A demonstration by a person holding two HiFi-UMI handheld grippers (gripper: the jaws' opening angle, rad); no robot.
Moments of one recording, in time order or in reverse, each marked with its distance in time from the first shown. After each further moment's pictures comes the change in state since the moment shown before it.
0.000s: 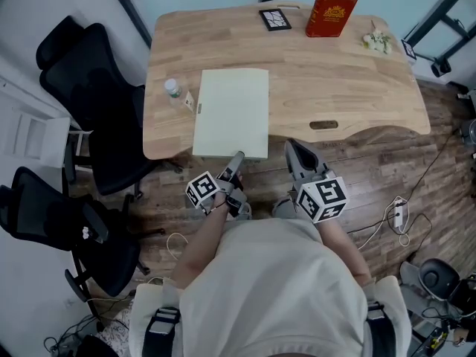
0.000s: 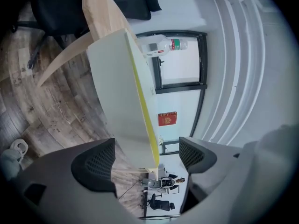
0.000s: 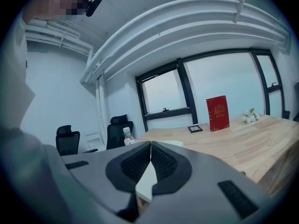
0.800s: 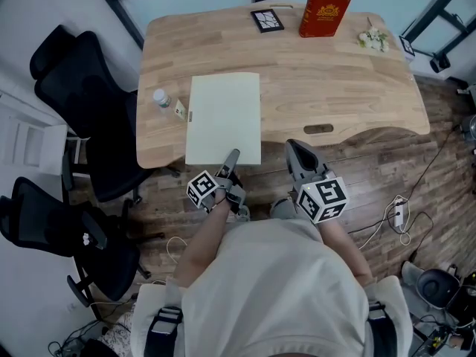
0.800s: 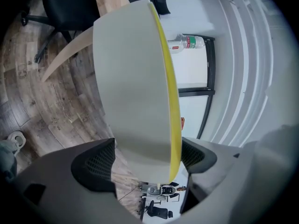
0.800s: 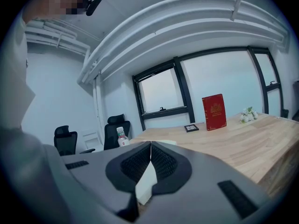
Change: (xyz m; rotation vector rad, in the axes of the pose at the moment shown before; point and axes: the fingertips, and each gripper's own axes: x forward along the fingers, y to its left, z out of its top) left arm 0.037 0.023 0.008 -0.070 -0.065 0.051; right arm 0.006 -0.036 0.000 0.015 0.012 -0.012
